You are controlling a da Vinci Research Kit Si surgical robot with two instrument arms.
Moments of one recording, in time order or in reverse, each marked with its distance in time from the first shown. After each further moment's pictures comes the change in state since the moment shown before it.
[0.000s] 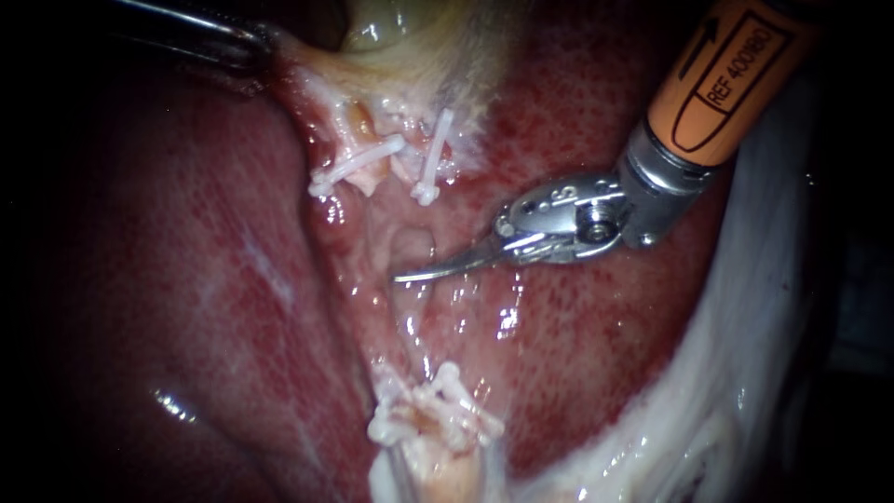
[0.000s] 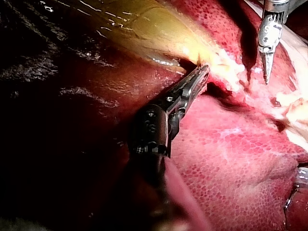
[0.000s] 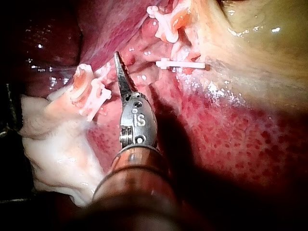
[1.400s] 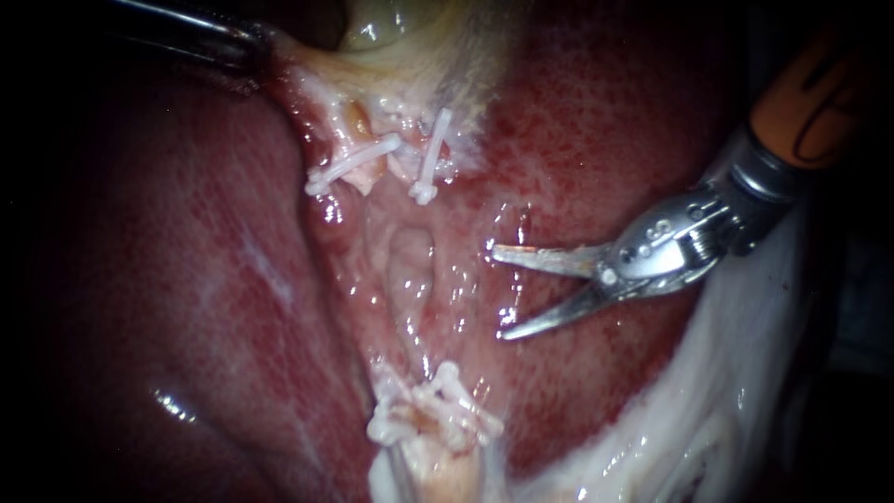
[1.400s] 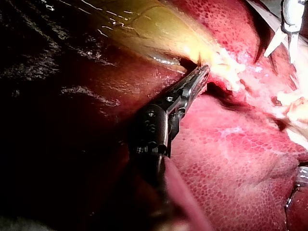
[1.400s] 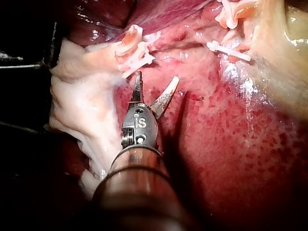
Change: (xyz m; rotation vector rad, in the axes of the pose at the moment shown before) right arm -0.002 -0.007 -0.008 -0.465 -0.336 -0.257; left arm 0.000 0.000 0.000 -0.002 0.000 0.001
